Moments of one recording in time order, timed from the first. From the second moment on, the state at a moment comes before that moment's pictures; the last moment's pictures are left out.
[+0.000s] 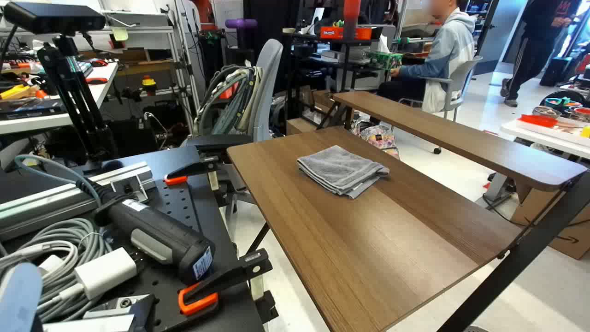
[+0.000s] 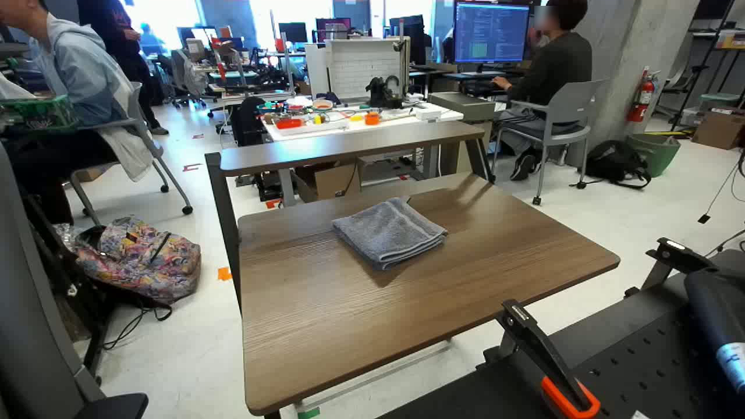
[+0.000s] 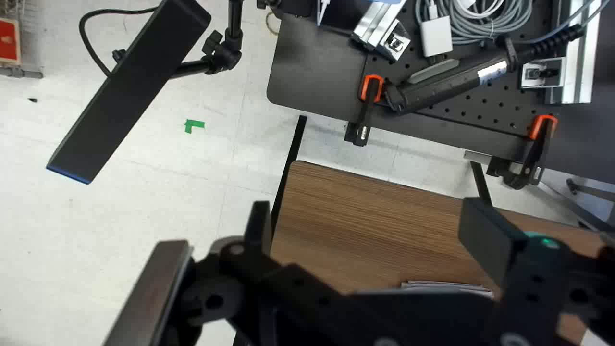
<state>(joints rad) -0.07 -0.39 -0.21 -2.21 -0.23 1.70 -0.49</state>
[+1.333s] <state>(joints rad) 0.04 -0.28 -0.06 -2.45 -0.21 2.12 -0.35</state>
